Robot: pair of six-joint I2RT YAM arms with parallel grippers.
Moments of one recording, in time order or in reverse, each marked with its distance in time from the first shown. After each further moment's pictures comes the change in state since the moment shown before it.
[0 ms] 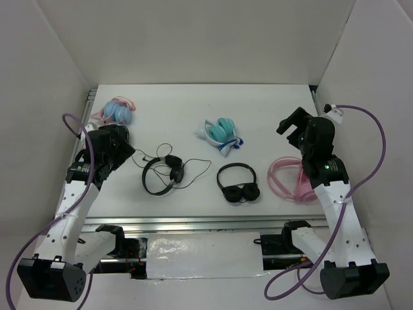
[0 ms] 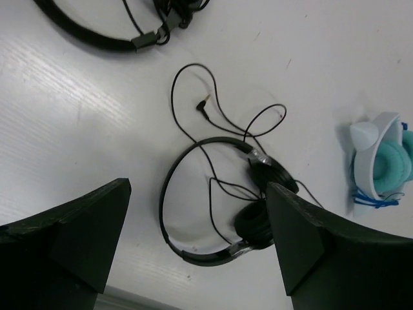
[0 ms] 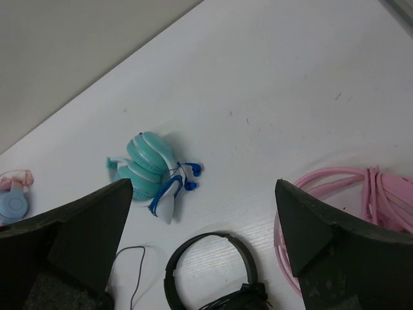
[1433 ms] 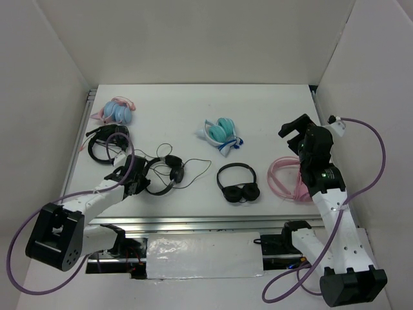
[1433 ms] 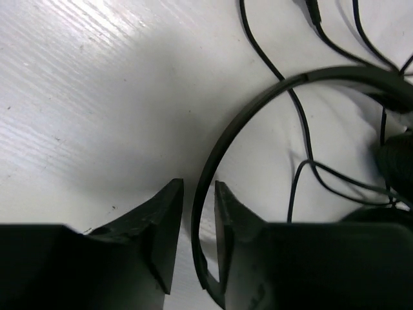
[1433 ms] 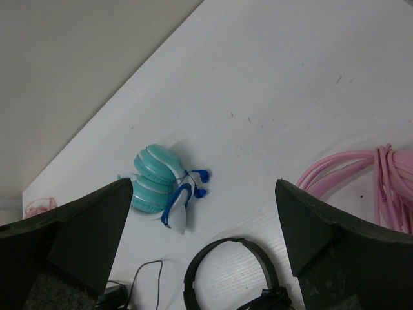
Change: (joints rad) left arm -0.241 0.248 -0.428 0.348 -0.097 -0.205; right arm -0.006 -0.081 -0.130 0.075 0.059 0.148
